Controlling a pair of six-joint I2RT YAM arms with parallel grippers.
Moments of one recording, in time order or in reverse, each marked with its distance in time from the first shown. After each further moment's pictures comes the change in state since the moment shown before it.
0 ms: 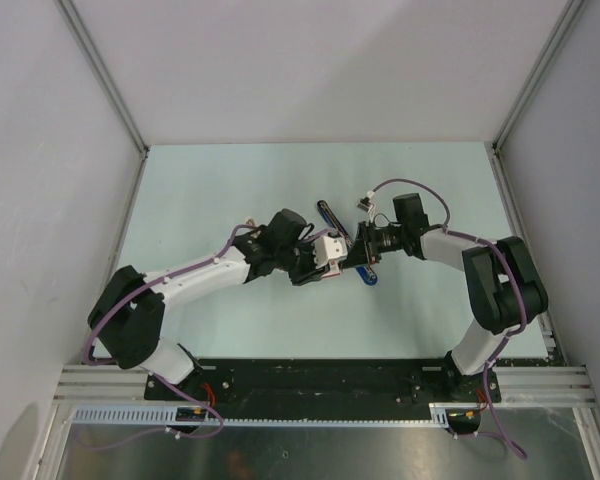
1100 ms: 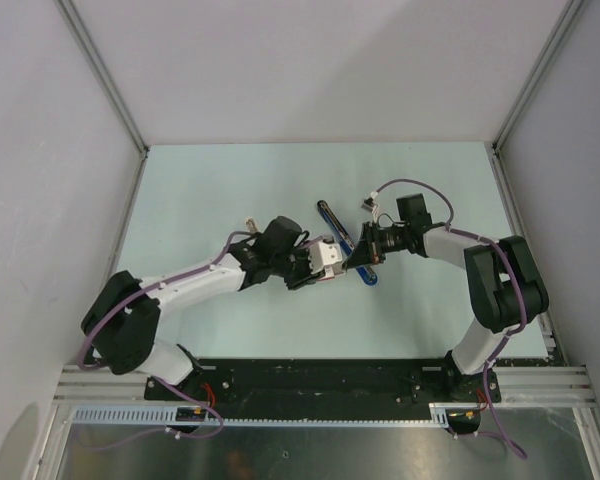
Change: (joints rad) left arm -0.002 -0.035 -0.077 0.048 -0.045 0.003; right arm -0.034 0.009 0.017 -0.081 0.007 -0.068
